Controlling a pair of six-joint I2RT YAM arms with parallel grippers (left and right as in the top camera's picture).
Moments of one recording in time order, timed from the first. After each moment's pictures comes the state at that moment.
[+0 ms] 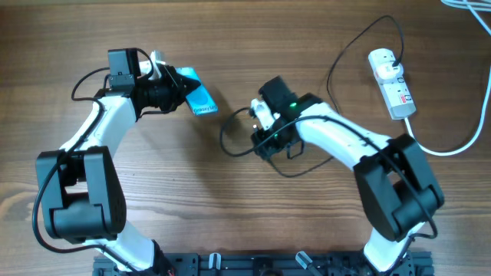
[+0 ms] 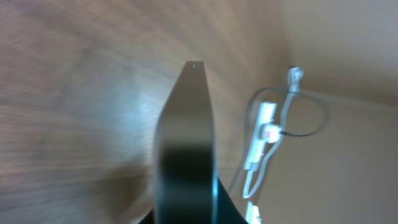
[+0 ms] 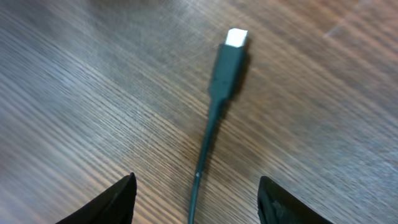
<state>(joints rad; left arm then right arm) 0.06 1.82 1.13 -0.29 0.79 -0.74 0.59 1.92 1.21 -0.70 -0.21 0.02</state>
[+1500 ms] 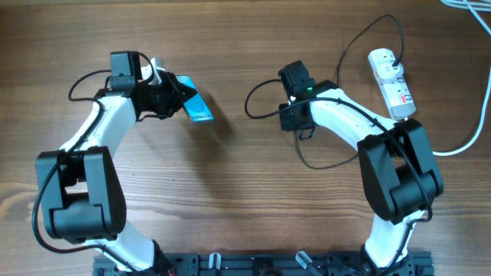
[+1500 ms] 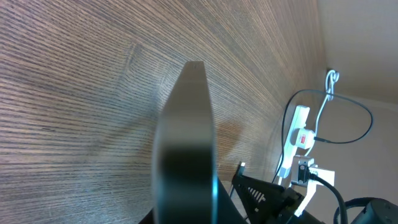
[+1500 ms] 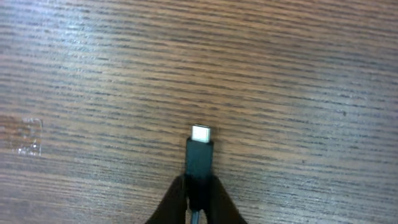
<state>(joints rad) 0.06 1.82 1.13 -0.36 0.70 -0.67 0.42 2.00 1.27 -0.63 0.06 0.29</state>
